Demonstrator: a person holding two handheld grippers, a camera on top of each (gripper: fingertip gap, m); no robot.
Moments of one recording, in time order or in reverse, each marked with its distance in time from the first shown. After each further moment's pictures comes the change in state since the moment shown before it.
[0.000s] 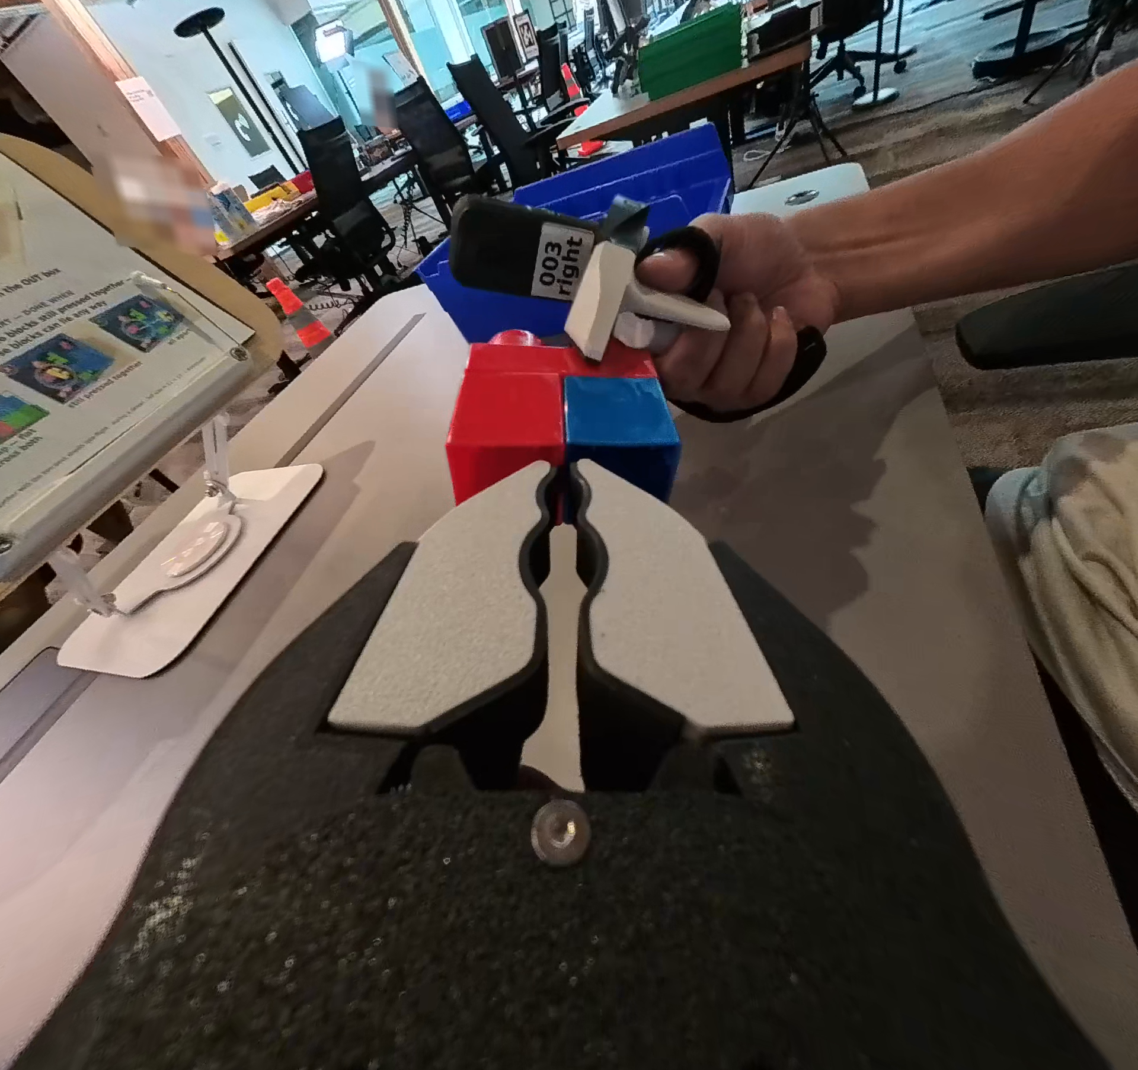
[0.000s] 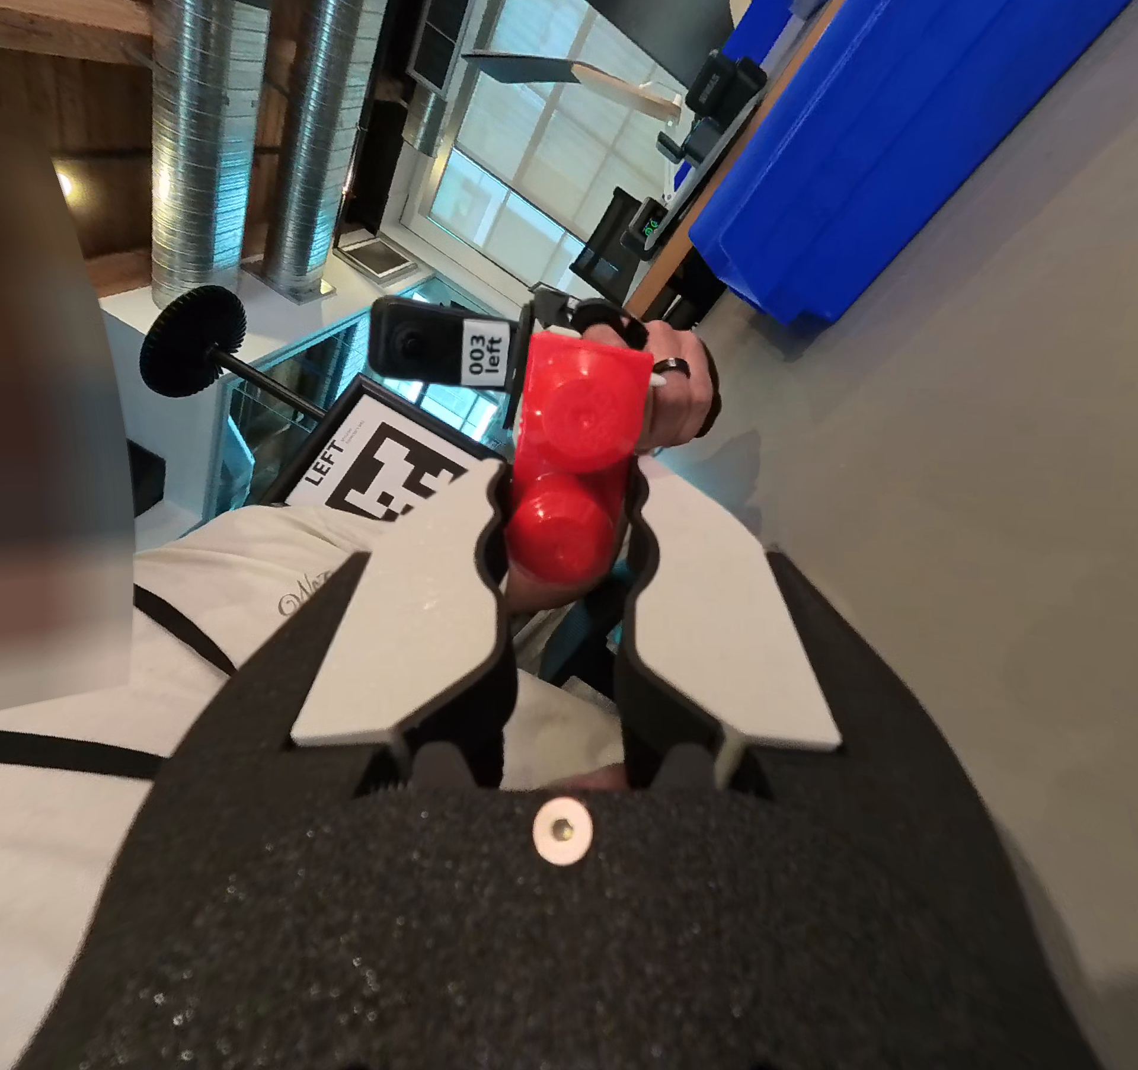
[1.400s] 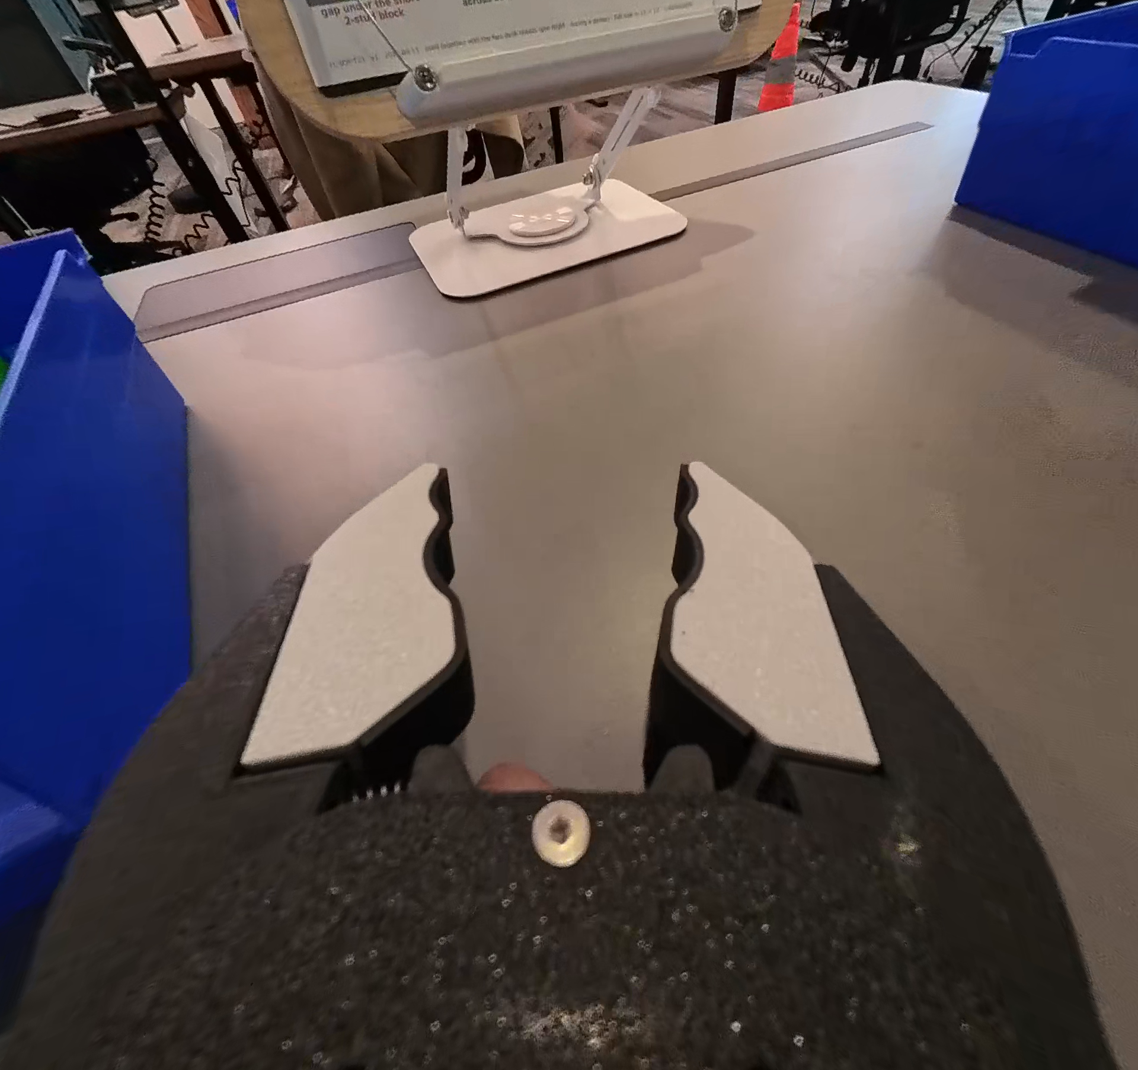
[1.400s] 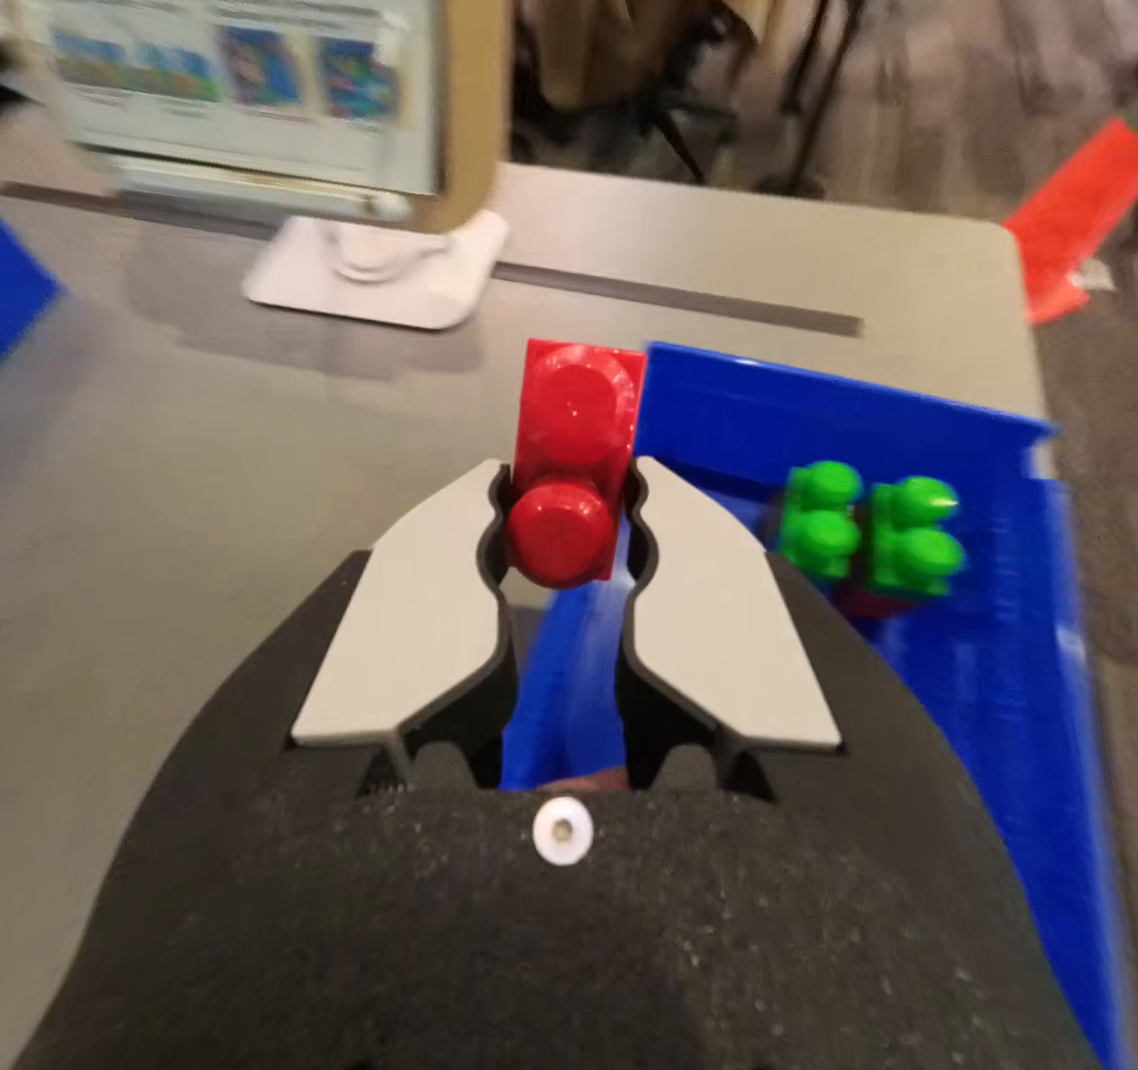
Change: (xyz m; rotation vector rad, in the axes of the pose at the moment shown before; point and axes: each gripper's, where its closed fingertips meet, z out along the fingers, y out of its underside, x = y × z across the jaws) left arm -0.075 0.091 -0.021 -0.291 -0.799 -0.424; right arm -0.032 -0.144 -0.318 0.224 1.509 -0.475
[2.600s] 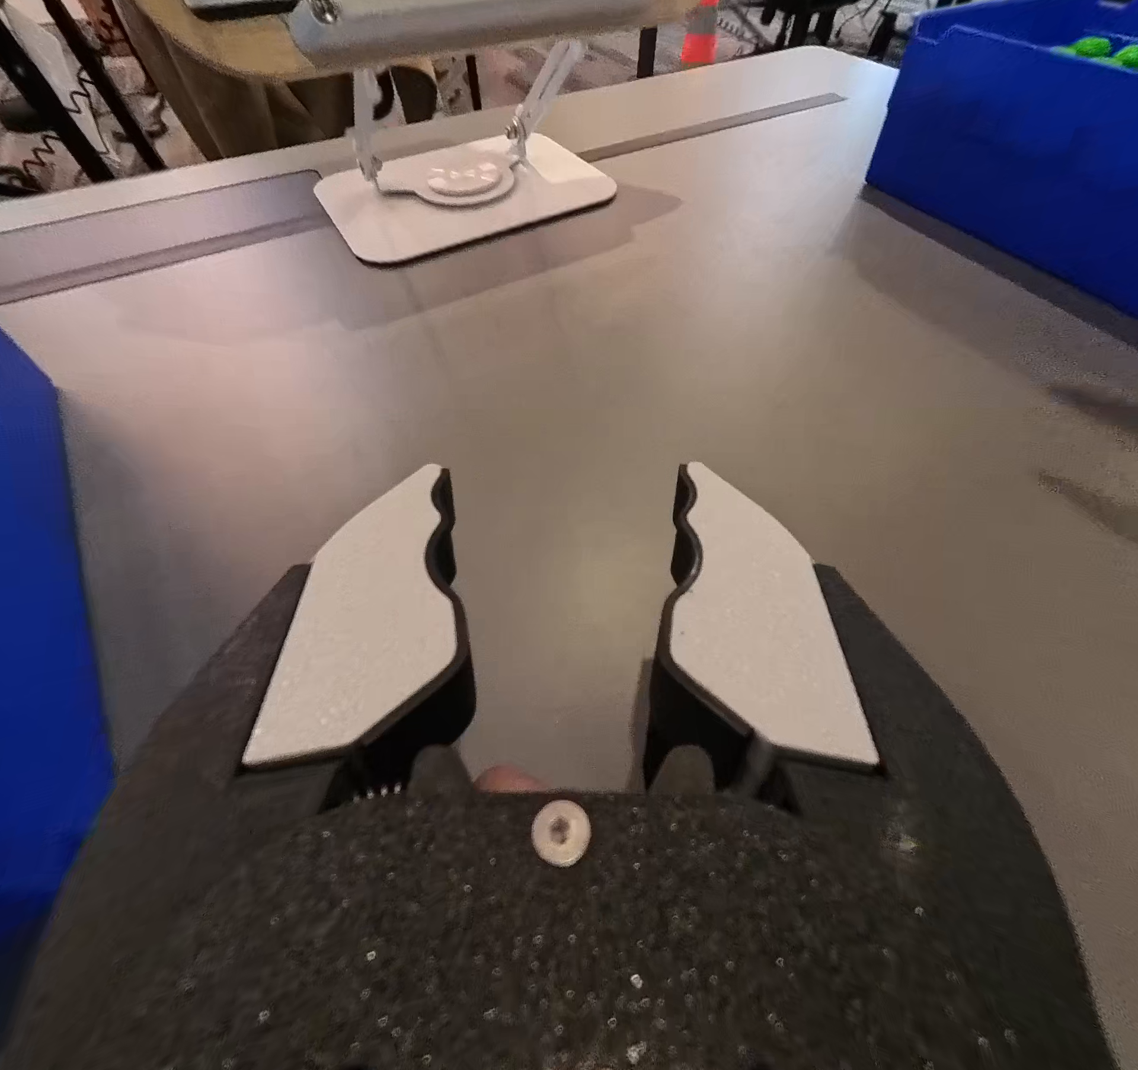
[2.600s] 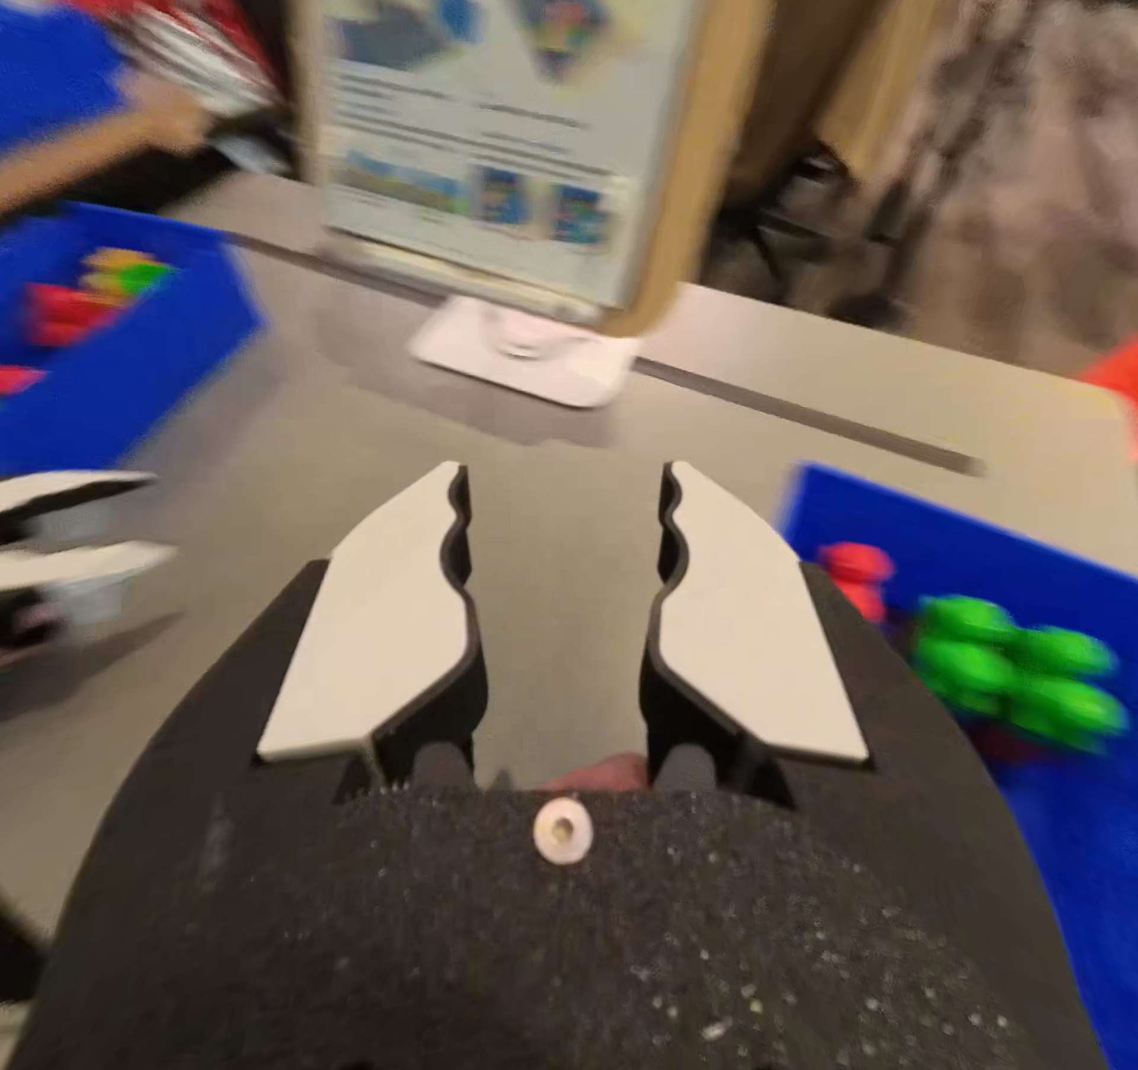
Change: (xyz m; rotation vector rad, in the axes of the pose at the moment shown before) left arm 0.017 -0.002 -0.001 -0.075 0.129 -0.045; right arm -0.094 -0.037 -0.026 0.137 -0.162 -0.108
